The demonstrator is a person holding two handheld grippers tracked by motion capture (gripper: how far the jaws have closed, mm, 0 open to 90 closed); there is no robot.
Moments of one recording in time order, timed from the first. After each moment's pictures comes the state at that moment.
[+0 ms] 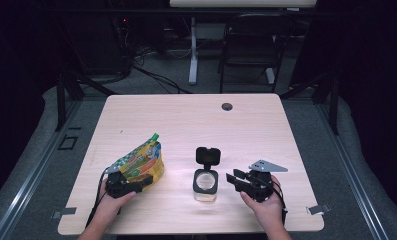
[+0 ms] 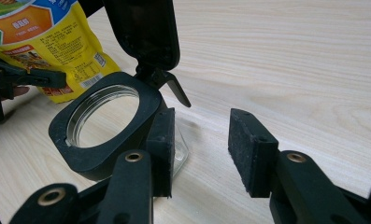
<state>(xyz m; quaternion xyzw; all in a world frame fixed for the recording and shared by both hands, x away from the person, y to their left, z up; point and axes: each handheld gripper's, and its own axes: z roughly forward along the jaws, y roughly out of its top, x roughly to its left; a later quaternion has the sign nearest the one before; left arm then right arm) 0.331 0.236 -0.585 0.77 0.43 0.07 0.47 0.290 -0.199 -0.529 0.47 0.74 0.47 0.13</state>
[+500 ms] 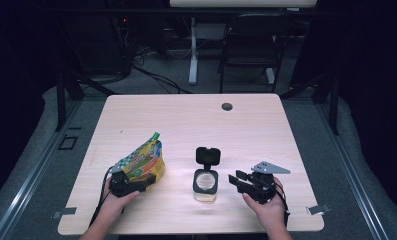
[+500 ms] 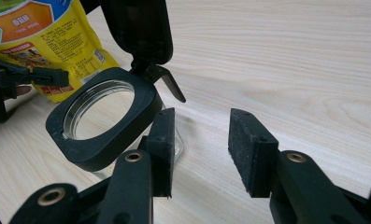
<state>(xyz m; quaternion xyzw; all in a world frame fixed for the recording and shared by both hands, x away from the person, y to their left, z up) 0.334 0.228 -0.587 0.77 0.43 0.08 0.47 0.286 -0.205 -0.529 0.47 0.73 0.47 0.13</state>
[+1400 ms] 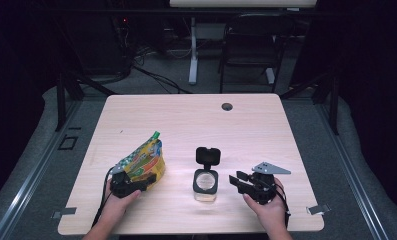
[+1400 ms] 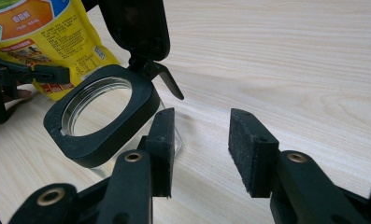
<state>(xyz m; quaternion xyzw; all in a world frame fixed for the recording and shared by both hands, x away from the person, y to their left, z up) 0.332 0.226 -0.588 0.76 0.44 0.09 0.47 0.284 -0.206 -0.530 0.47 0.73 0.47 0.13</state>
